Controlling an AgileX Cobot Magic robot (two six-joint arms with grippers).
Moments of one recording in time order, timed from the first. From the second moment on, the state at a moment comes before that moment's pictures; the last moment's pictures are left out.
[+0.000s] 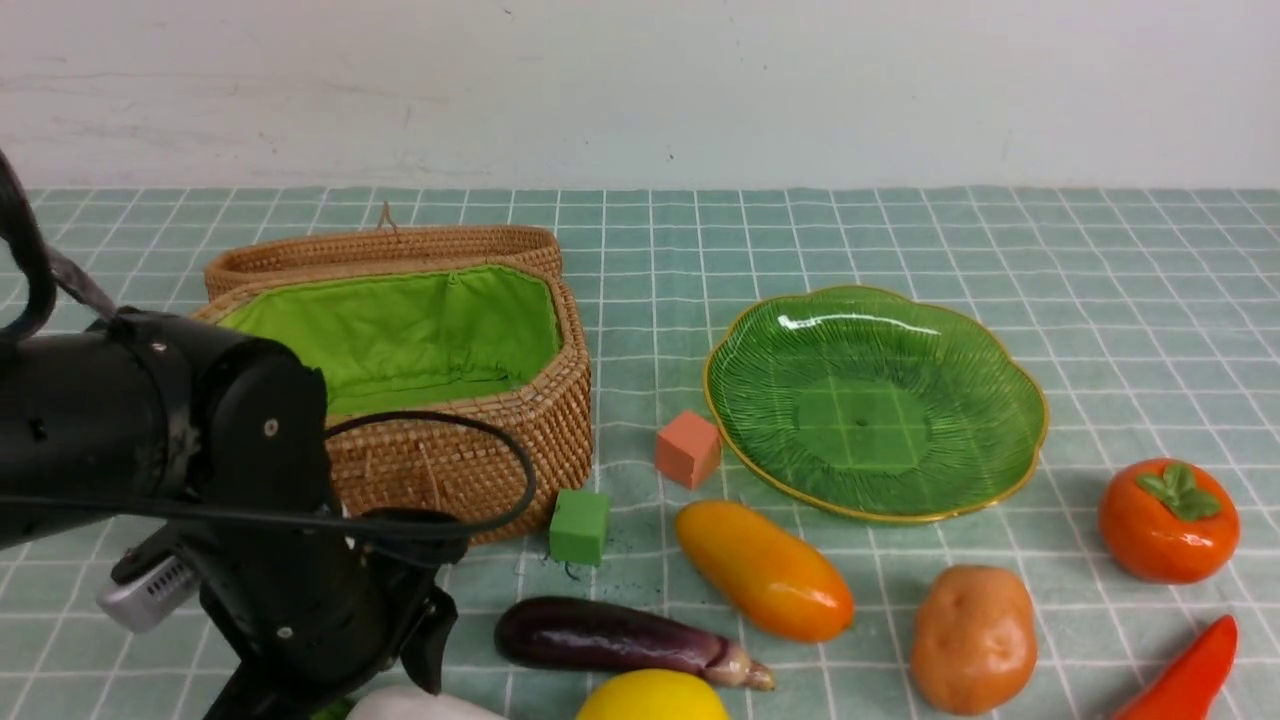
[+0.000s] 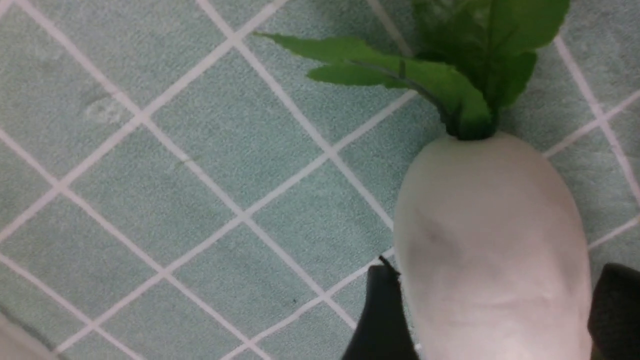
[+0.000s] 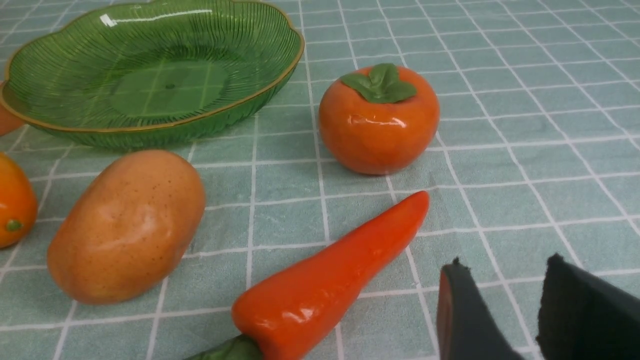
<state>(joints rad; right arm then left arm) -0.01 -0.01 0.02 -0.12 0.38 0.16 -0.45 1.56 -0.92 -0.11 0.88 -1.35</state>
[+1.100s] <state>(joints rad) -0.01 -0.01 0.02 -0.12 0.38 0.16 -0.45 1.51 -0.93 -0.19 0.80 -1.11</state>
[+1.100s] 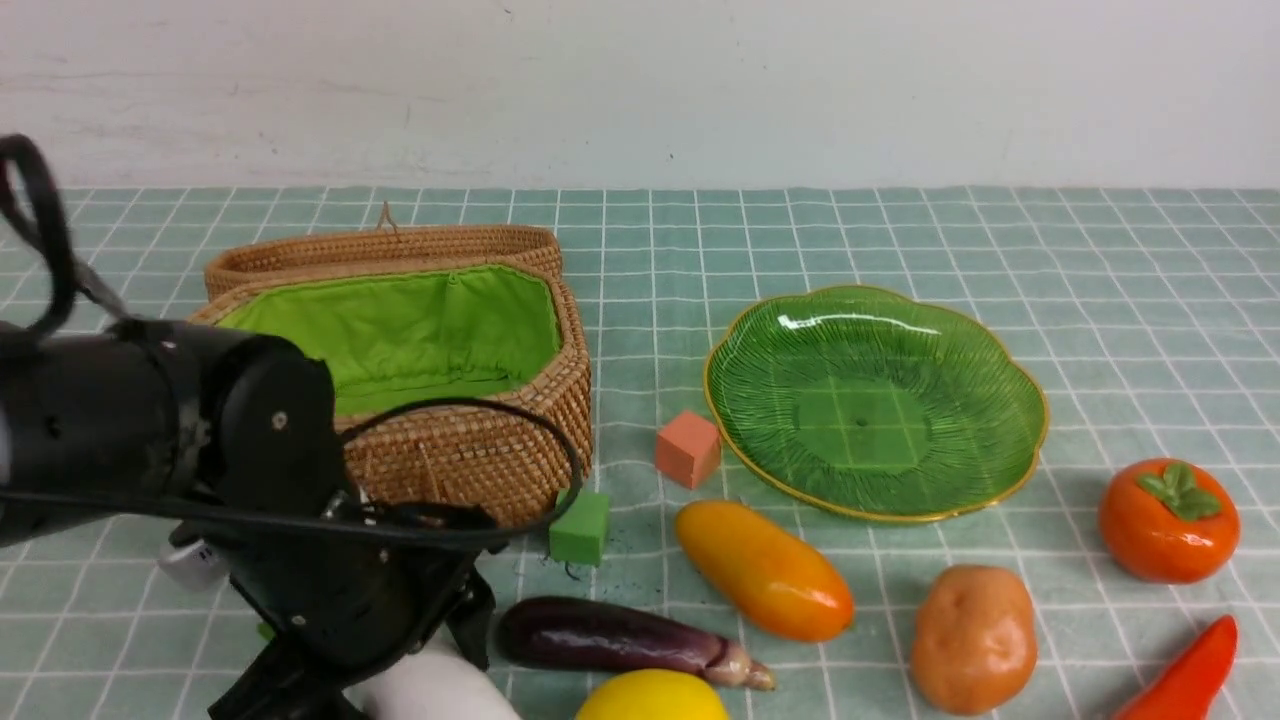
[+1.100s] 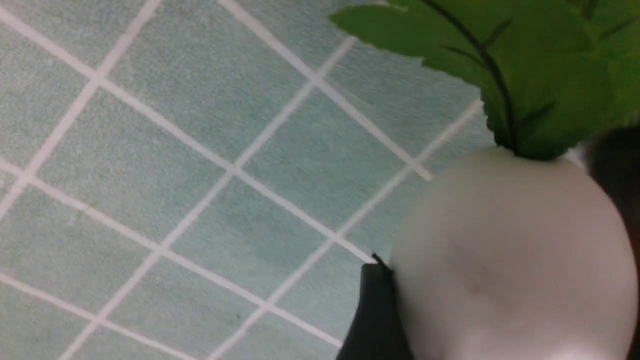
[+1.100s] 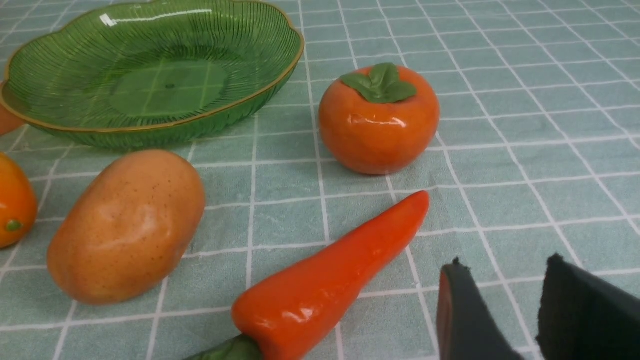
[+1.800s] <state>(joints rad) -0.01 -0.01 0.02 -0.12 0.38 0.16 -0.09 1.52 -1.32 -0.18 0.67 -1.27</state>
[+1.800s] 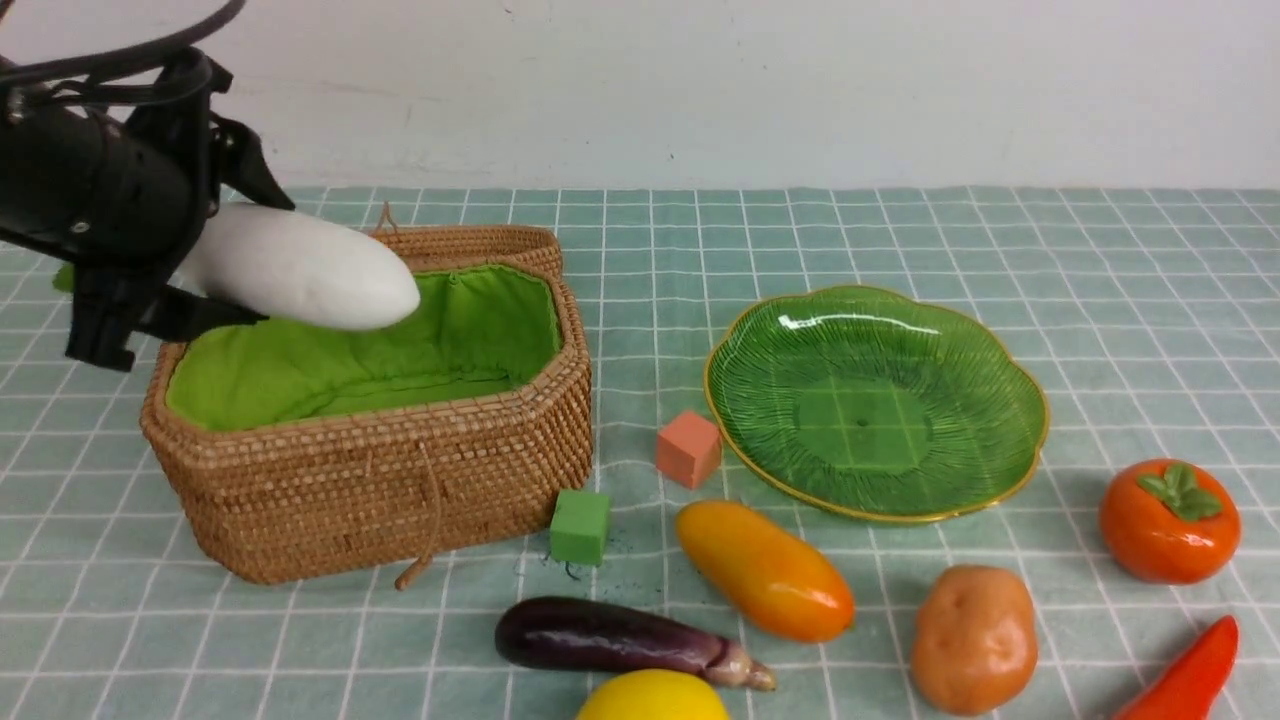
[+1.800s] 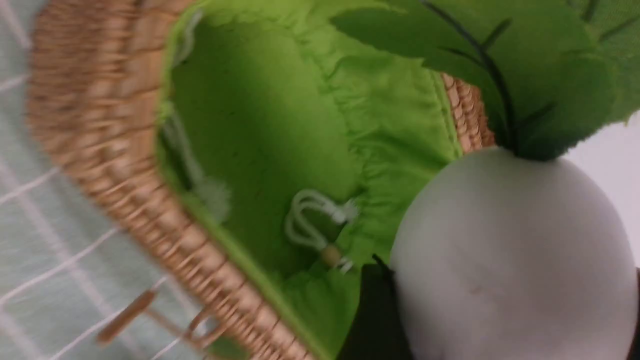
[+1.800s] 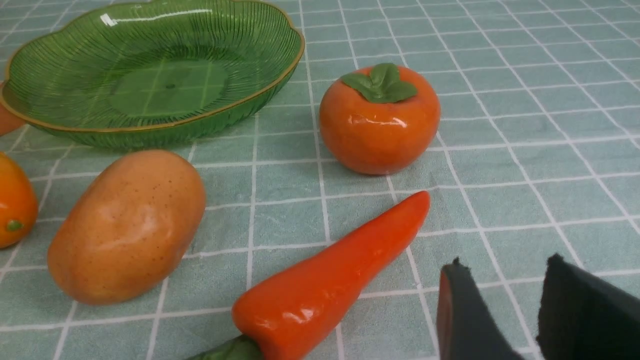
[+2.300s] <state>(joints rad) -0.01 -0.01 0.02 -0.12 0.38 0.16 -0.09 1.70 -1.43 -0.18 0.68 -1.21</state>
